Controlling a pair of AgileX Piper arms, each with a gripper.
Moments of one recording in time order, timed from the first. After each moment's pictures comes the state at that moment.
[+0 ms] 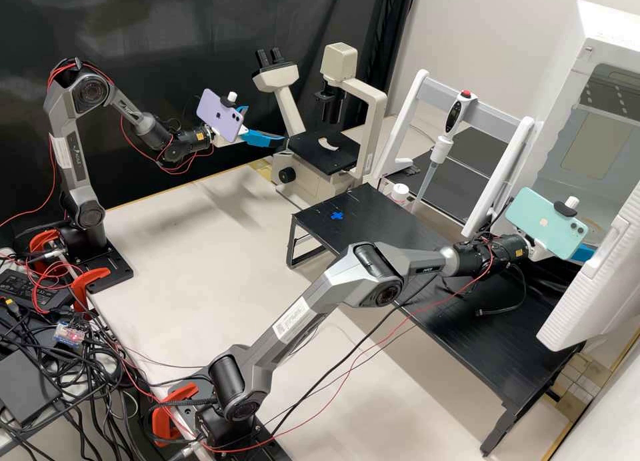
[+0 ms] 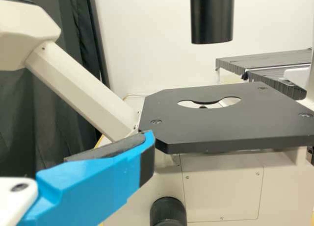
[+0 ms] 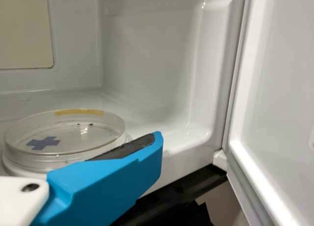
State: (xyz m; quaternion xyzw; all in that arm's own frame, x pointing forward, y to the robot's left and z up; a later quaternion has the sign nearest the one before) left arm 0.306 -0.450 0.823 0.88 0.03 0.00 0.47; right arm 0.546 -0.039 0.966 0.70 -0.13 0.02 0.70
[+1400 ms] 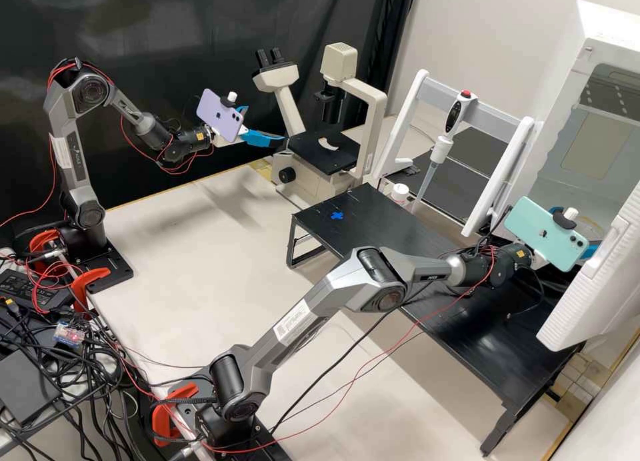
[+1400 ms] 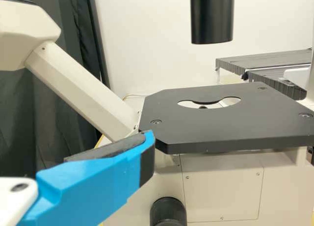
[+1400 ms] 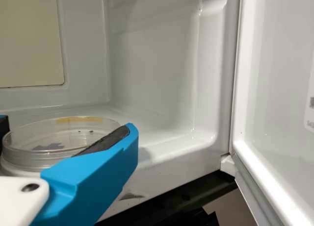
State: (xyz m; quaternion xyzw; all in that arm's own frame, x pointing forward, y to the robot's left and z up) left arm 0.306 -0.450 0.823 0.88 0.03 0.00 0.47; right arm 0.538 -0.057 0.969 0.72 -0.09 -0.01 0.68
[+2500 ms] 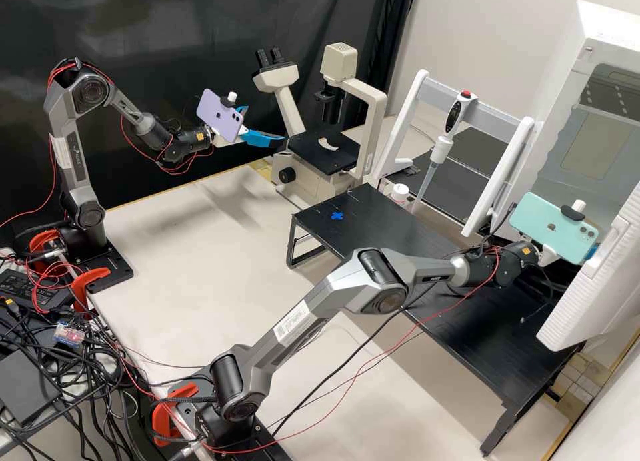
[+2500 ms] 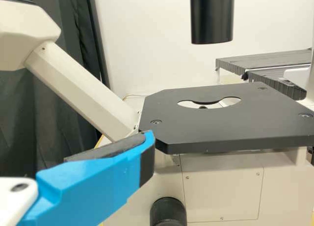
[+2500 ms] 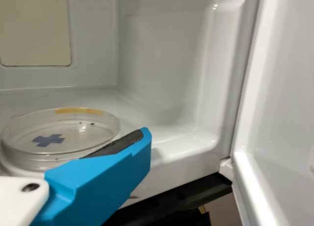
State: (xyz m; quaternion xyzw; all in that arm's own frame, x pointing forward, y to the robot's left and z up) left arm 0.306 -0.450 0.823 0.88 0.03 0.00 0.47; right arm 0.537 -0.055 0.989 0.69 -0.09 0.01 0.71
